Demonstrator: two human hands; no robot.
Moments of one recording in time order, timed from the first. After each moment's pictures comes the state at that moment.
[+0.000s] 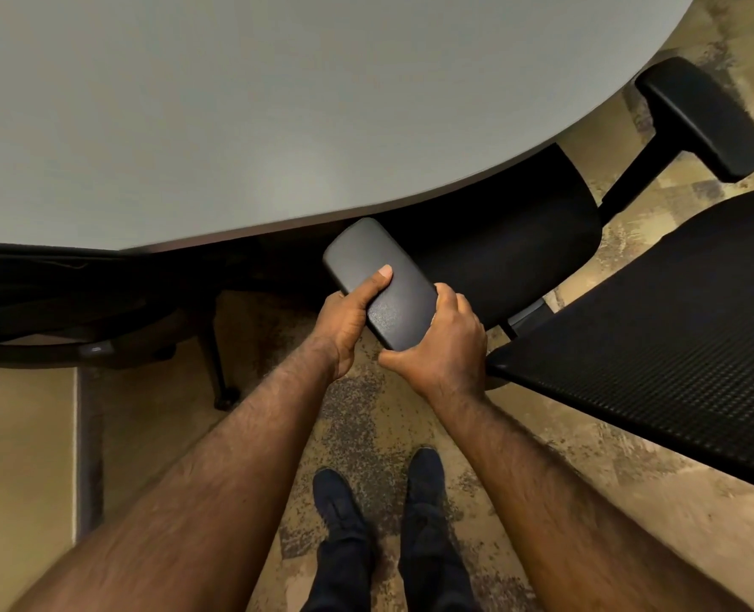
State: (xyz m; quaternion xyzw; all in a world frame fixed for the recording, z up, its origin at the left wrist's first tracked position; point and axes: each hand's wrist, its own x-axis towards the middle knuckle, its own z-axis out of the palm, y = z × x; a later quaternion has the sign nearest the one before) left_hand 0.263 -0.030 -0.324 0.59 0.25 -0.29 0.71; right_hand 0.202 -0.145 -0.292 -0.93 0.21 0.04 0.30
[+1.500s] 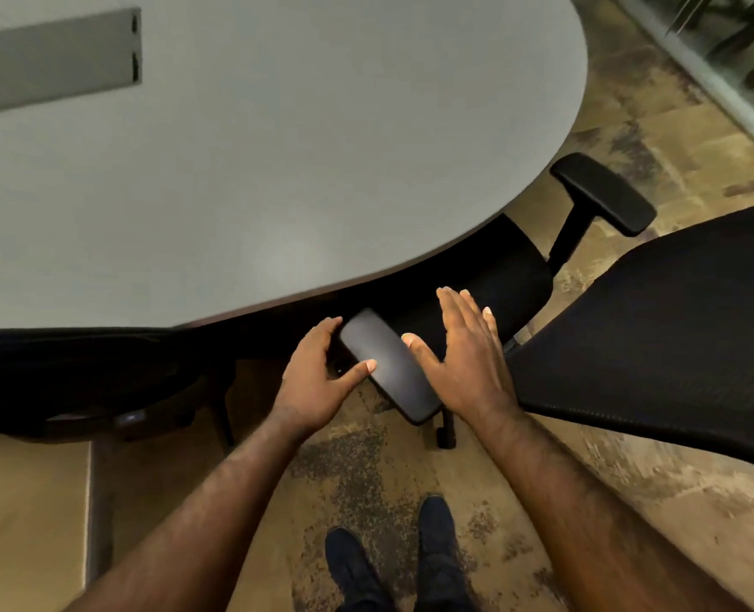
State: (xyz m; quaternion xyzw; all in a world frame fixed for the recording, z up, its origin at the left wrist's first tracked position) left_hand 0.230 0.023 -0.230 0.90 -0.06 -0.16 0.41; right_hand 0.191 -0.177 -0.197 -0.95 0.09 -0.04 0.30
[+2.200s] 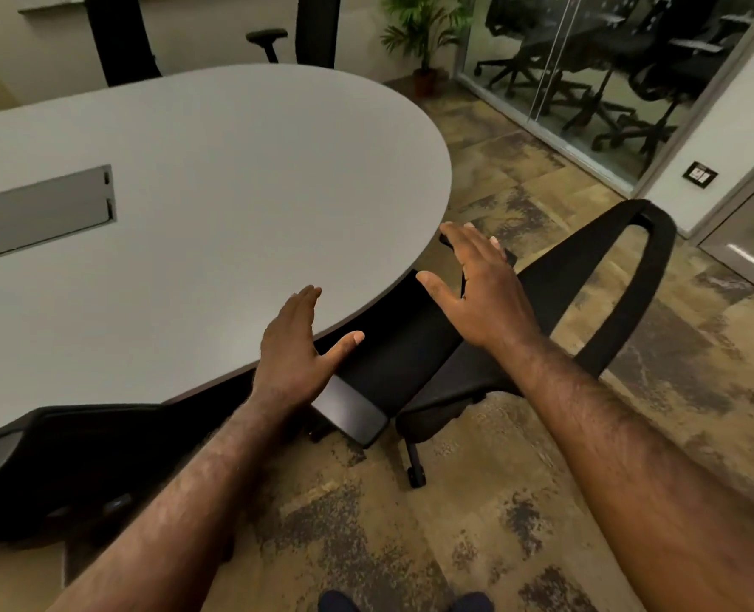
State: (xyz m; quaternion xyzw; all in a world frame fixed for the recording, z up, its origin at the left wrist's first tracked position) left_hand 0.206 -0.044 -0.041 0.92 -0.22 -0.02 0.32; right_hand 0.143 -0.281 0.006 -0.94 0.08 -0.21 0.26
